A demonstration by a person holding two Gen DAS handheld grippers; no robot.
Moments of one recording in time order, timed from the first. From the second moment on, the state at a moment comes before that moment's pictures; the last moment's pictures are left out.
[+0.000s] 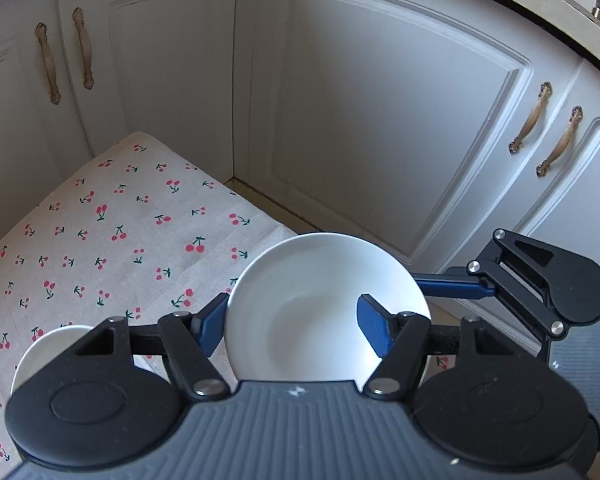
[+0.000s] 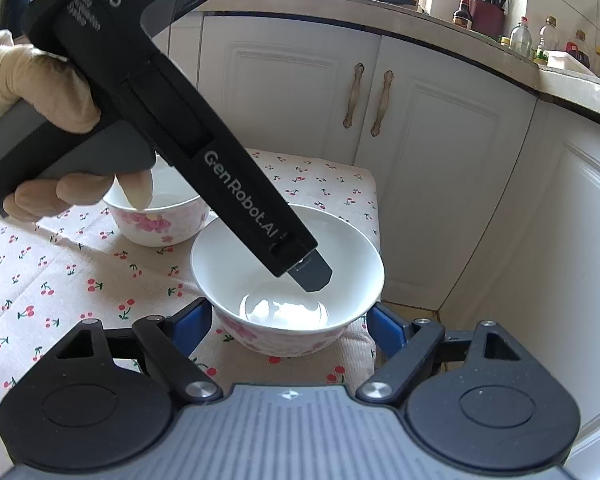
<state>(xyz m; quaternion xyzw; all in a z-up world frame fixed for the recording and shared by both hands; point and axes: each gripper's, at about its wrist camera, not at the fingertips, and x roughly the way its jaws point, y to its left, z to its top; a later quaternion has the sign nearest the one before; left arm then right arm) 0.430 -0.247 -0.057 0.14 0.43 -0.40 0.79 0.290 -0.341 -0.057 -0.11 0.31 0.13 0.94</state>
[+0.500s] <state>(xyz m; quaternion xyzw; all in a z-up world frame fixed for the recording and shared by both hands) 0.393 -0.228 -0.041 0.15 0.43 -0.41 0.79 0.258 -0.327 -0.037 -0.11 0.32 0.15 0.93</state>
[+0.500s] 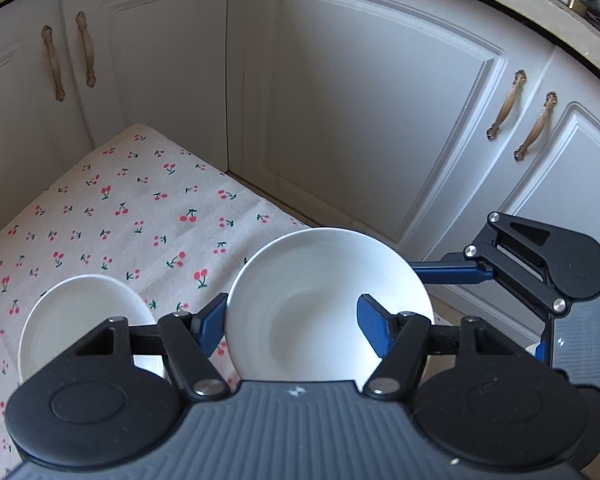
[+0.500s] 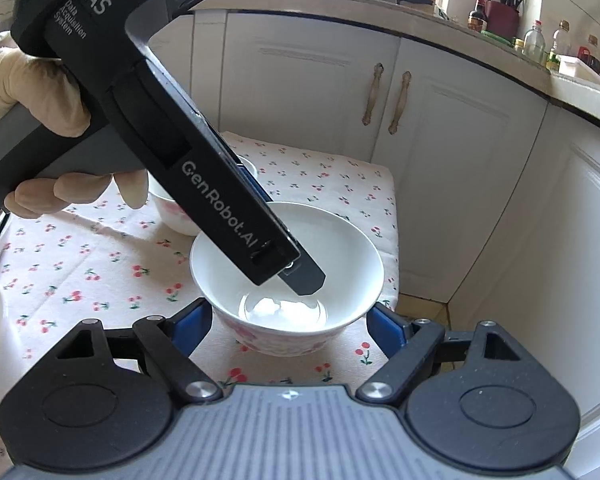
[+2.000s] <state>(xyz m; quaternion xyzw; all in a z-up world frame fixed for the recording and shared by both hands) 0.245 -0.087 0.008 0.11 0.39 -0.36 0.84 0.139 -0.222 0.020 -0.13 0.30 0.24 0.91</state>
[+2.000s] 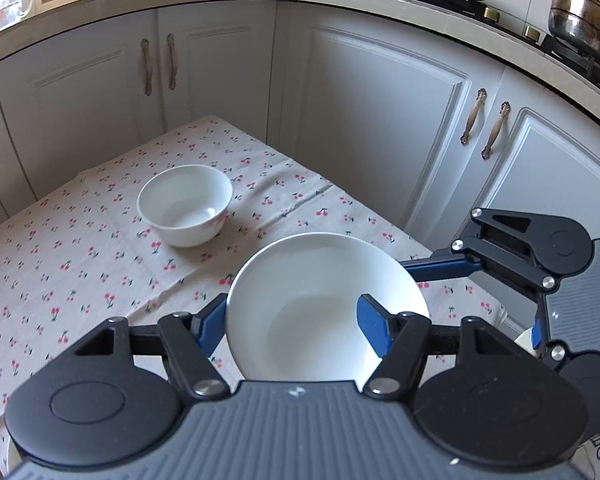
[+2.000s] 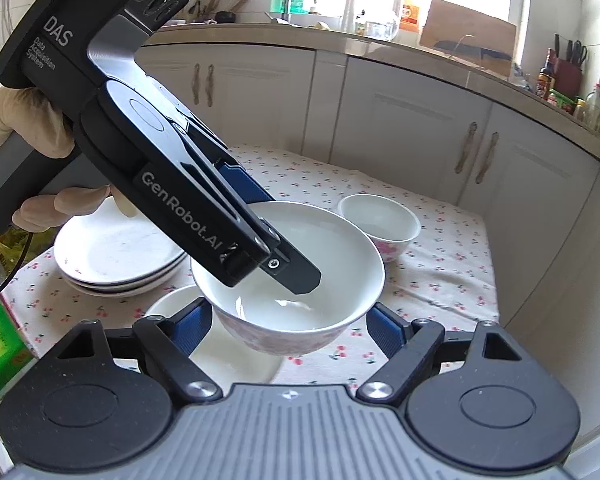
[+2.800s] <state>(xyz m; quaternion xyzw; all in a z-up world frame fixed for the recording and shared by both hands) 0.222 -0.056 -0.023 0.09 0.41 -0.35 0.84 0.124 -0.189 -0.012 -0.12 0.33 0.26 0.90</state>
